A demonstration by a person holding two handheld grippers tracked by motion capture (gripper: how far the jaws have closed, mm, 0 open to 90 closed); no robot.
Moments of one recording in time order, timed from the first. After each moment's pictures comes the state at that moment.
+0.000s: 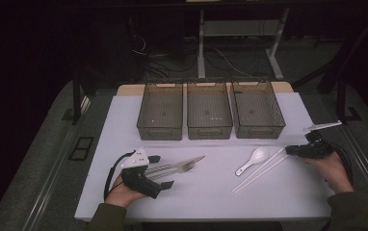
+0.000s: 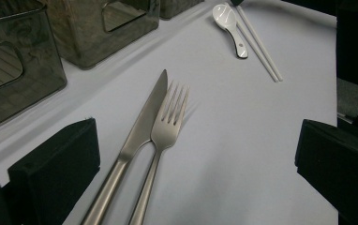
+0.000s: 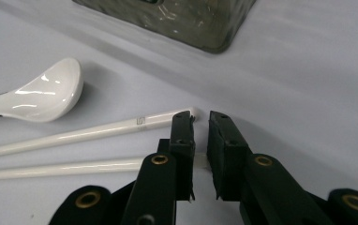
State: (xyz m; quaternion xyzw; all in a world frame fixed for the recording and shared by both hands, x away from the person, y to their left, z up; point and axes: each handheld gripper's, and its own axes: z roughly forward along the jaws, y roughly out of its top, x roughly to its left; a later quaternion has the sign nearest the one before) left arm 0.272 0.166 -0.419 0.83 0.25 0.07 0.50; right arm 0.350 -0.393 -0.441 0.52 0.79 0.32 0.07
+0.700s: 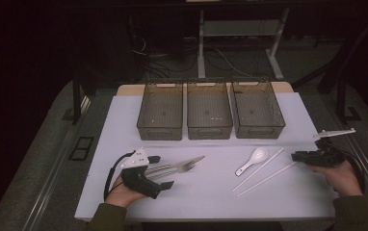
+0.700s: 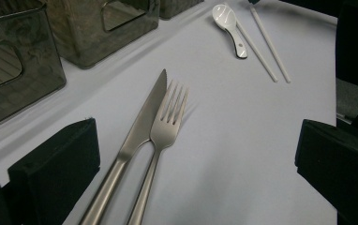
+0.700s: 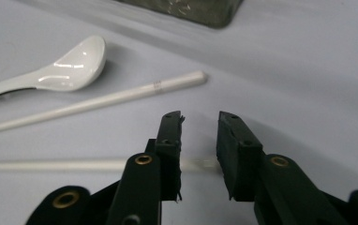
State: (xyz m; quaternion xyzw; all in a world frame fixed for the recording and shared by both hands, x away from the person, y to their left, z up) left arm 0.271 0.166 -0.419 0.83 0.25 0.07 0.50; right arm 0.317 -0.405 -0.432 0.53 0.78 0.33 0.07
